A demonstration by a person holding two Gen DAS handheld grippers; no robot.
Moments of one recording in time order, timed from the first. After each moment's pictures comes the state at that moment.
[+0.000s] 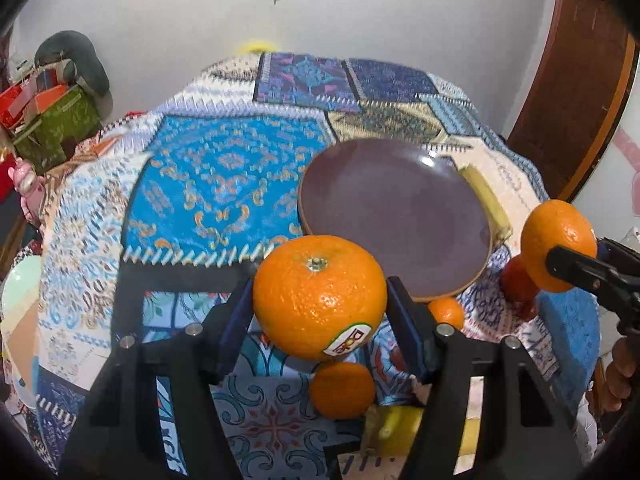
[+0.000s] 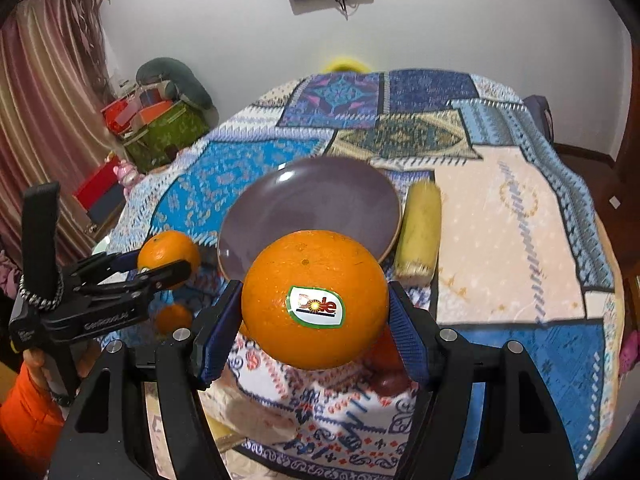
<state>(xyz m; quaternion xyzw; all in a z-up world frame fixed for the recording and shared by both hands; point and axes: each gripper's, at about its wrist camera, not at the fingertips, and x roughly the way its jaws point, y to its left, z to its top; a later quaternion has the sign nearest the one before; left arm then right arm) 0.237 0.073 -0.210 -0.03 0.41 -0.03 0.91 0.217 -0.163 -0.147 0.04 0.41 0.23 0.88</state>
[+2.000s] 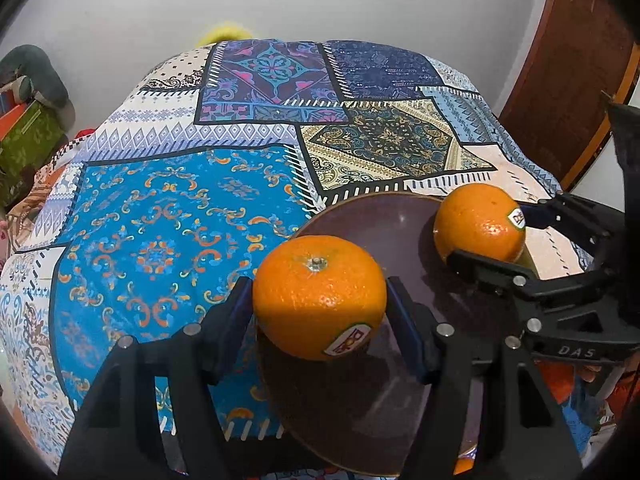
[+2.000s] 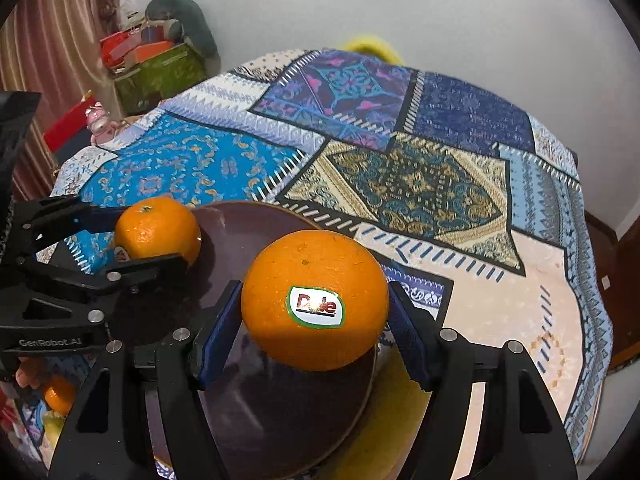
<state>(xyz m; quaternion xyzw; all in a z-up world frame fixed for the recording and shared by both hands) 0.388 0.052 -0.233 -0.02 0.46 -0.08 0.88 0.371 -0.116 -0.185 -0.10 0.44 0.26 0.85</state>
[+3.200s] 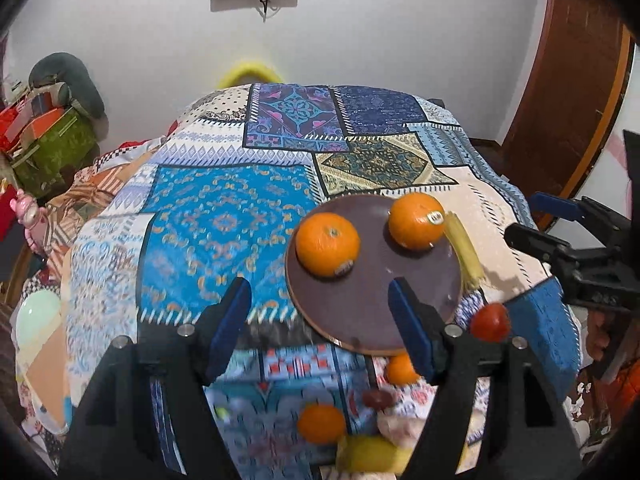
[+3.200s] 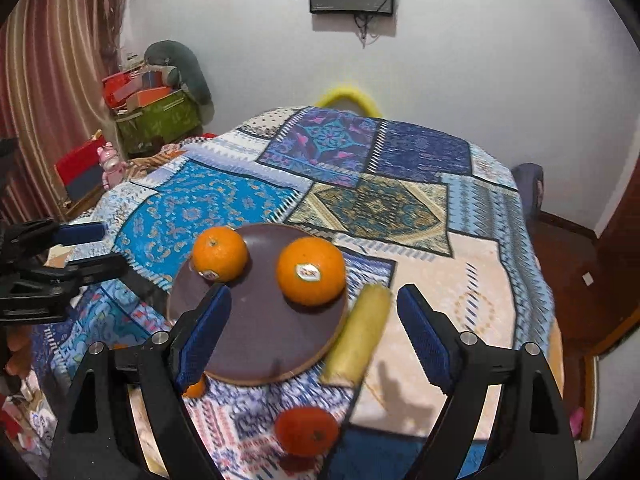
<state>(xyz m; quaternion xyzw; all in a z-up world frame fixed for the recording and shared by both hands) 0.259 0.063 -0.153 -0.02 0.41 -0.04 0.91 0.275 -0.167 -0.108 -0.07 0.37 0.22 0.90</state>
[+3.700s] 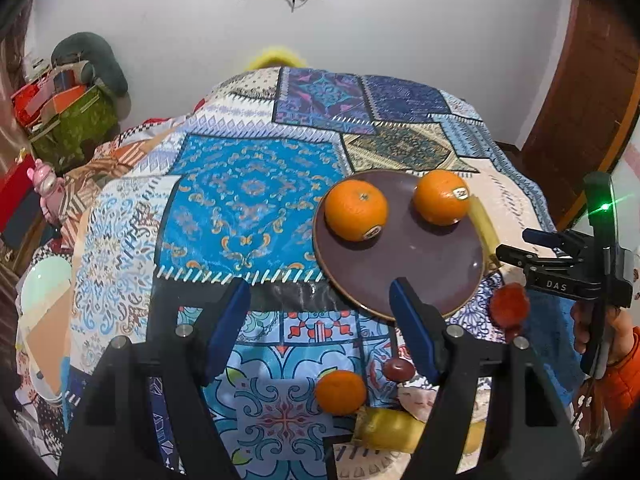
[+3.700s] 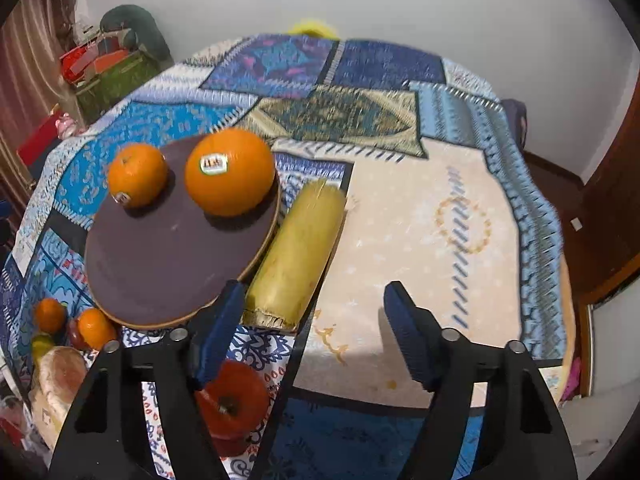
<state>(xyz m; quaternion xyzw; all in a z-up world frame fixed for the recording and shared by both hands) 0.242 0.076 -0.177 -0.04 0.42 0.00 0.91 0.302 -0.196 -0.192 -0.07 0.47 0.17 0.86</state>
